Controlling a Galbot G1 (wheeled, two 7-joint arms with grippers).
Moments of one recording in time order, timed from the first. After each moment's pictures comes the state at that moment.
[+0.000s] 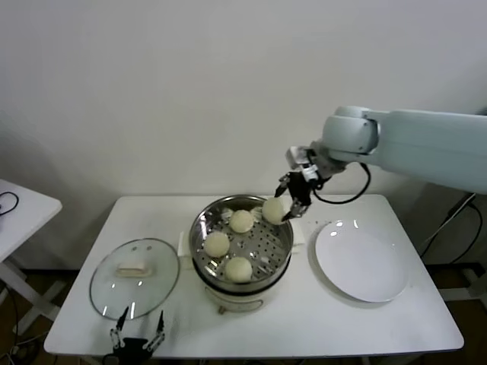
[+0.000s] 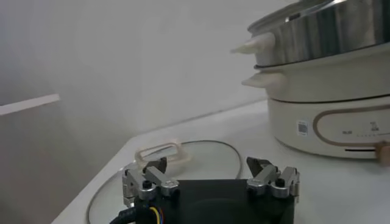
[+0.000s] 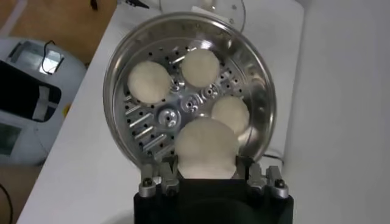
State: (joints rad) left arm 1.73 -1.60 -0.73 -1.76 0.19 -0.34 0.08; right arm 0.91 0.92 -1.61 1.59 0.73 -0.36 -0.85
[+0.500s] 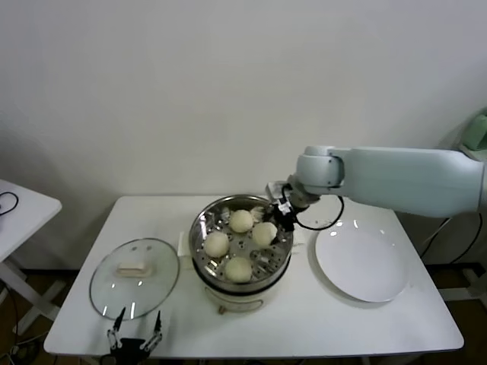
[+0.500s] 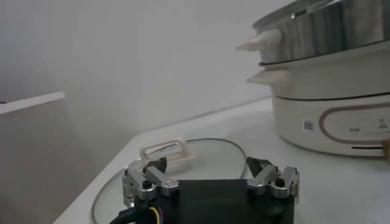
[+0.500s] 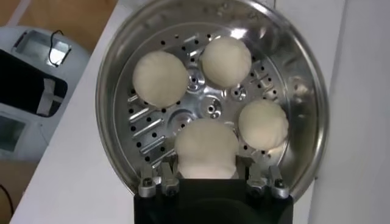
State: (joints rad) left arm 1.73 -1.60 -0.75 -1.75 0.19 -0.34 0.08; right arm 0.72 0.99 -1.56 1.54 0.62 -0.39 -0.80
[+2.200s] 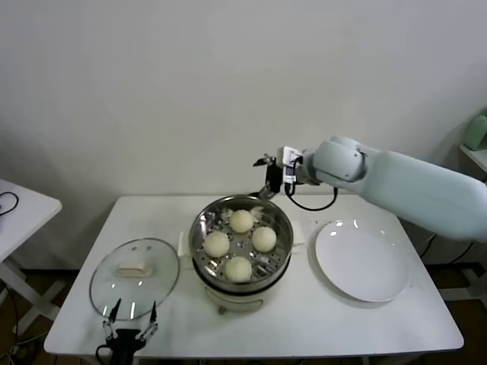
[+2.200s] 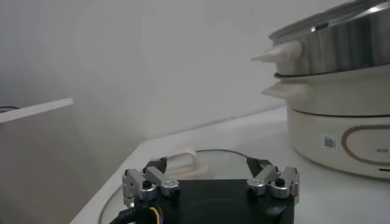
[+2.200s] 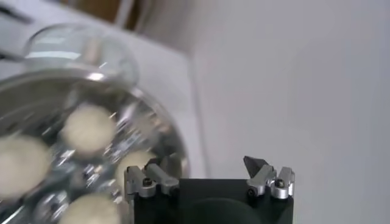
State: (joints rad) left arm 1.69 -1.58 -0.76 -1.77 0.14 -0.31 0.08; right arm 0.33 0.79 -0.93 1.62 0.61 -0.46 -0.38
